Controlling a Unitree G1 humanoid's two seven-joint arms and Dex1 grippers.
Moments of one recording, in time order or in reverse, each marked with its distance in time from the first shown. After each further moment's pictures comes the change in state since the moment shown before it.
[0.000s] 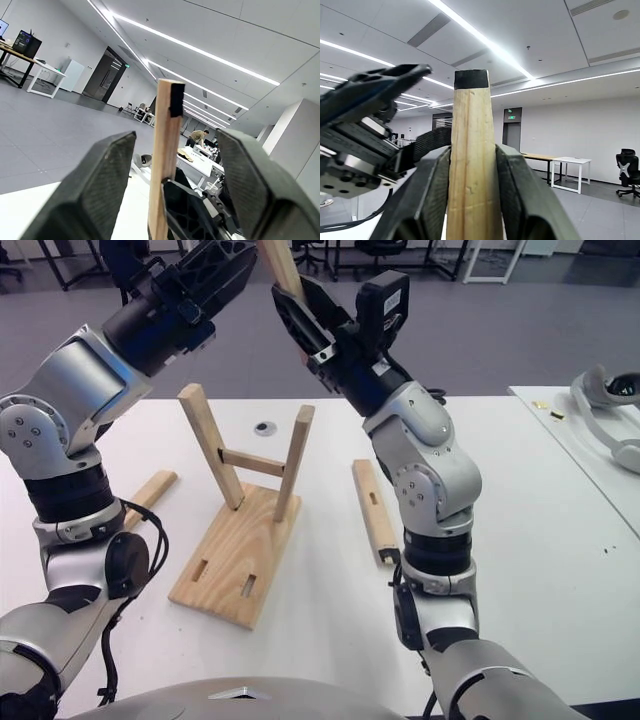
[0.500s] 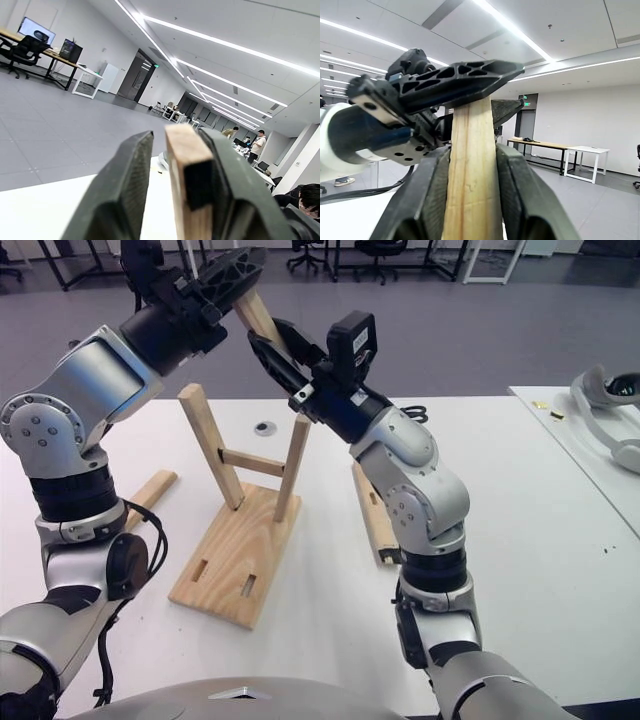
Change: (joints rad) left arm 0.018 0.000 -0.060 -0.033 0.126 -0.042 0.079; right arm 0.084 -0.010 0.076 -0.046 -0.026 0.018 0.020
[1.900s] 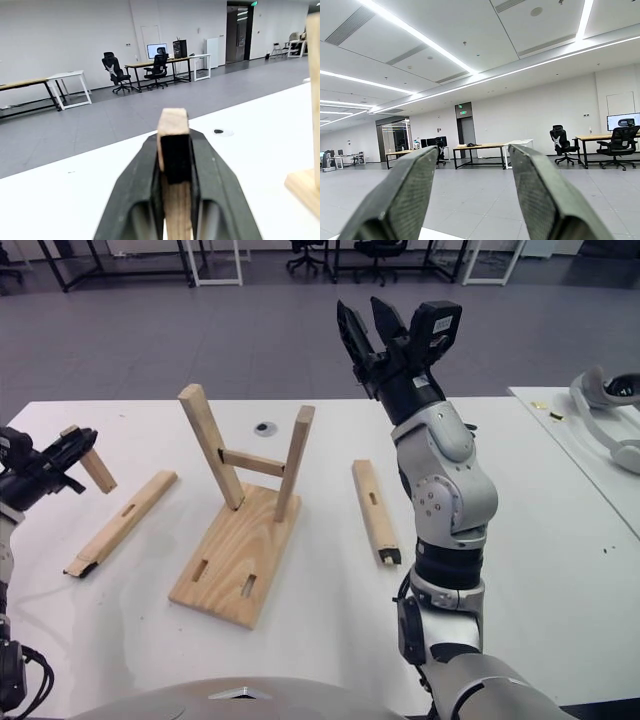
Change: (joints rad) left arm 0.620 0.456 0.125 0.686 0.896 -1.047 -1.118; right arm 0.003 0.010 -0.199 0.078 -0.003 -0.023 -0.172
